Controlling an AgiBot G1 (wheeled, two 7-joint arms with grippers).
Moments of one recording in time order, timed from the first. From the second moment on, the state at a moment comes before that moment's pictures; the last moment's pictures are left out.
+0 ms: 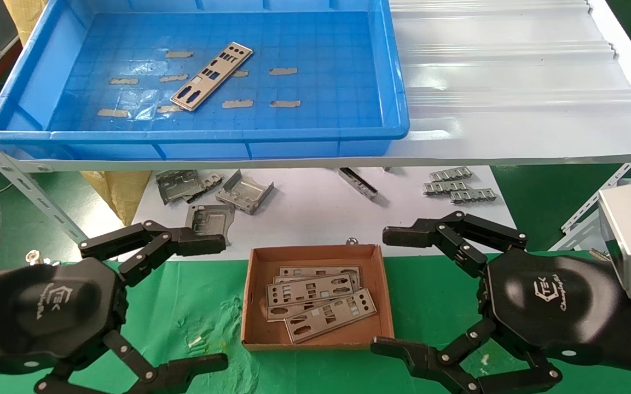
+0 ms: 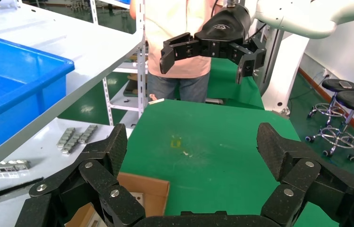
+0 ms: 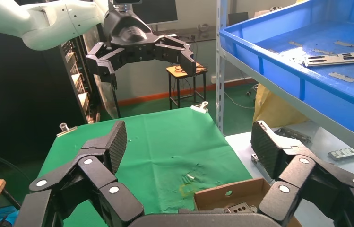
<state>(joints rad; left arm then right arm) -1.08 0.61 0.28 -1.28 0.73 1.50 -0.19 1.10 -0.56 -0.40 1.25 -0.64 -1.44 0.12</state>
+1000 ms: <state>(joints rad) -1.08 0.61 0.28 -1.28 0.73 1.50 -0.19 1.10 -0.56 -0.40 1.25 -0.64 -1.44 0.12</state>
